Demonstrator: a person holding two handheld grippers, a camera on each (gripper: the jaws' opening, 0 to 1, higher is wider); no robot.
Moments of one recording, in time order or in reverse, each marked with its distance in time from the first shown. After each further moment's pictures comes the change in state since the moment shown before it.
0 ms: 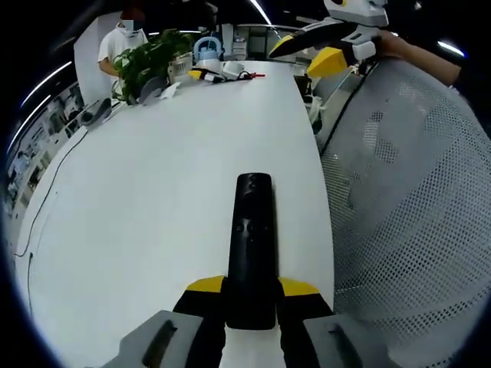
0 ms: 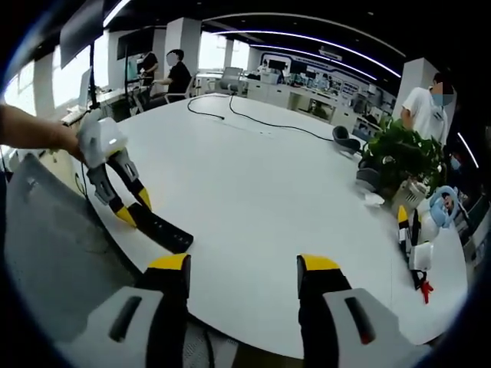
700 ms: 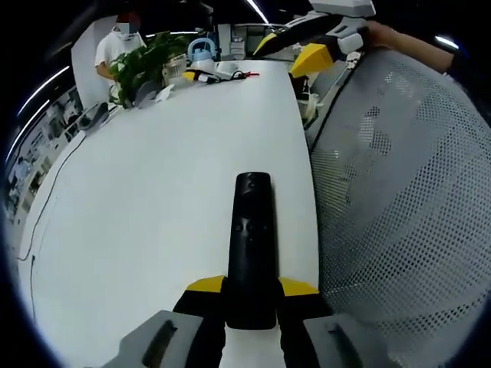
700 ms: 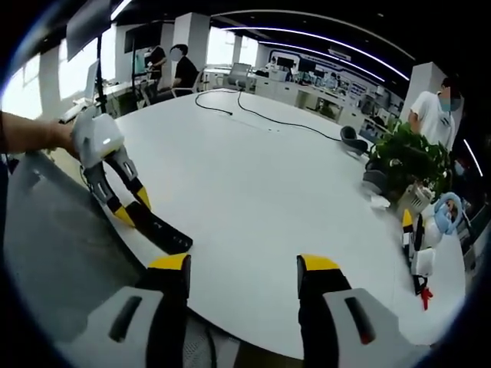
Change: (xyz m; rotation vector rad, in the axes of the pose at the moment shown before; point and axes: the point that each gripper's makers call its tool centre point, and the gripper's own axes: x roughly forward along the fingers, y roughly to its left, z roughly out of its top) left arm 0.000 -0.017 -0.002 0.046 0.013 0.017; right arm 0.002 0.009 -0.002 -0.029 0.023 0.038
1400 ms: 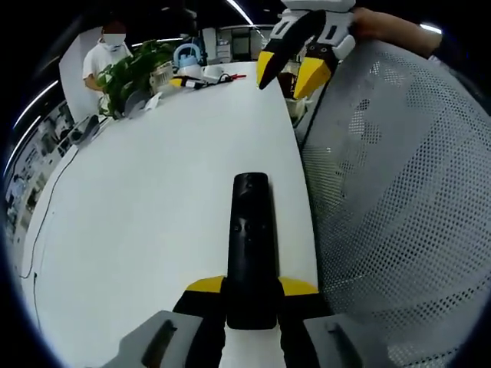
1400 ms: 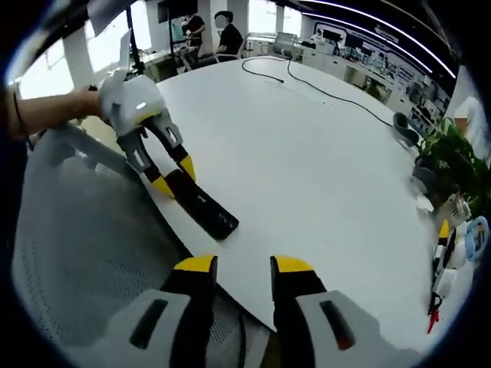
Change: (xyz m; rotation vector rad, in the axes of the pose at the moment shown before) left arm 0.000 -0.002 0.001 0.070 -0.019 -0.029; right arm 0.021 0.060 -0.012 -0.104 0.199 0.267
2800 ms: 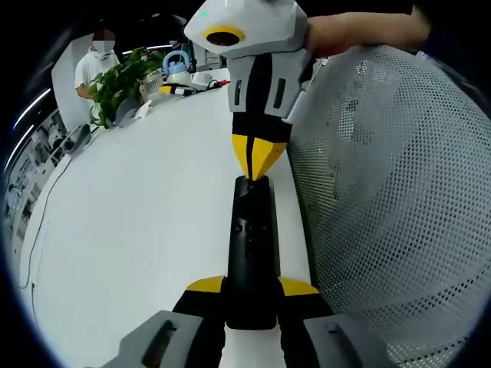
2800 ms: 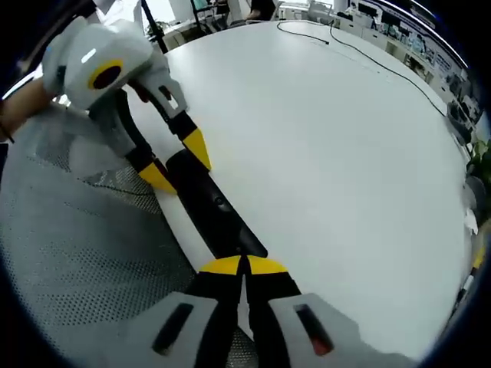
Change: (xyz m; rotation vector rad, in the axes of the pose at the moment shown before) left arm 0.001 -0.007 0.002 0.030 -0.029 -0.034; right arm 0.080 0.024 -0.015 -0.051 0.200 0.161
